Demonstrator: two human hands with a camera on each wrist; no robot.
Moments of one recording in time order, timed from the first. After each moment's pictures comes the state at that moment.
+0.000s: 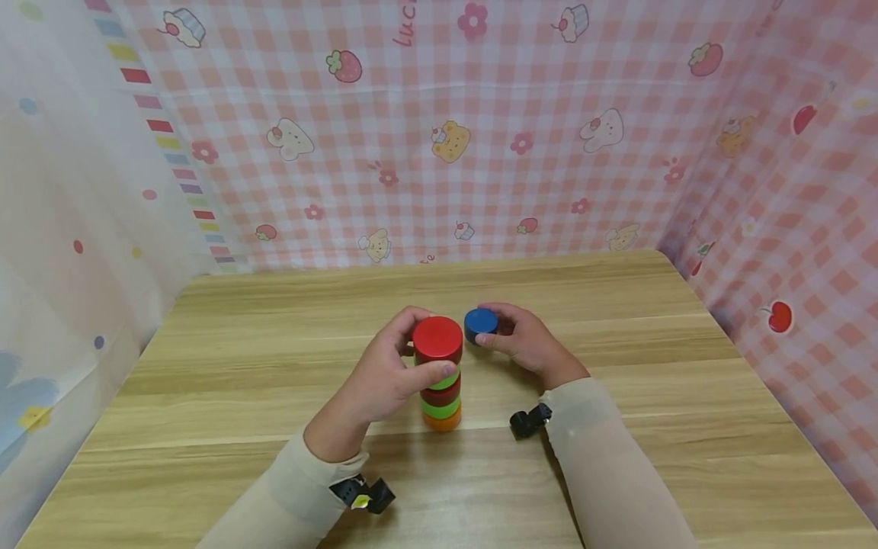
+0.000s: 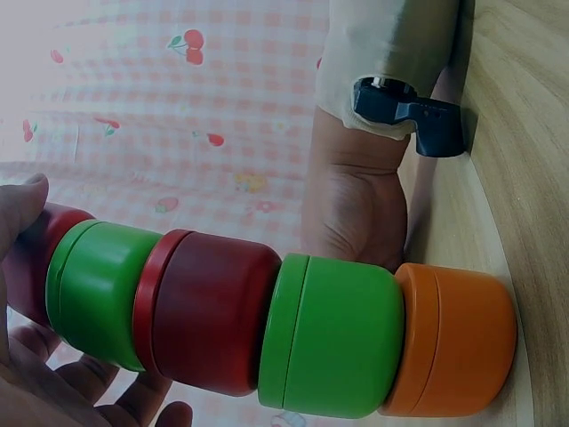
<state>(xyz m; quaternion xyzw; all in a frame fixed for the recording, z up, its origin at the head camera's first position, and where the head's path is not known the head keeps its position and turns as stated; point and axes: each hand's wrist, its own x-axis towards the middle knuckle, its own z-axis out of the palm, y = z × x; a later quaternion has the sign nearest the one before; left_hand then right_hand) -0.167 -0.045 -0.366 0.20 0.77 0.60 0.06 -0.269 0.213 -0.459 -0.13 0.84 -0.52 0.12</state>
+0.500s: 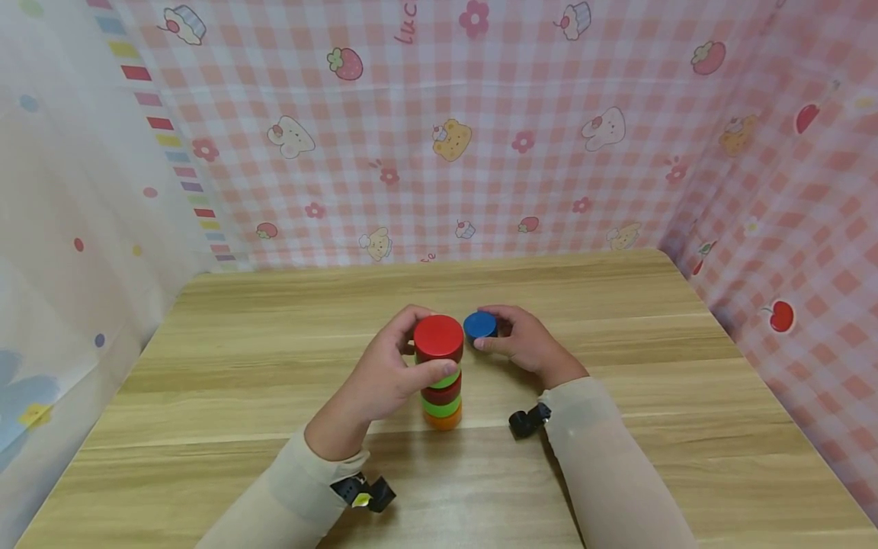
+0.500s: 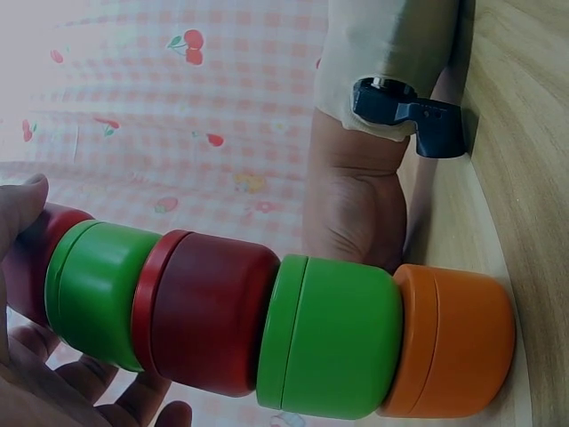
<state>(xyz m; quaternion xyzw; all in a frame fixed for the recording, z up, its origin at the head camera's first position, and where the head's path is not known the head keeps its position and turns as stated) -0.167 -0.044 -0.367 0.20 0.77 0.60 0.06 -0.269 0.211 -0.459 -0.13 0.85 -0.50 0.12</state>
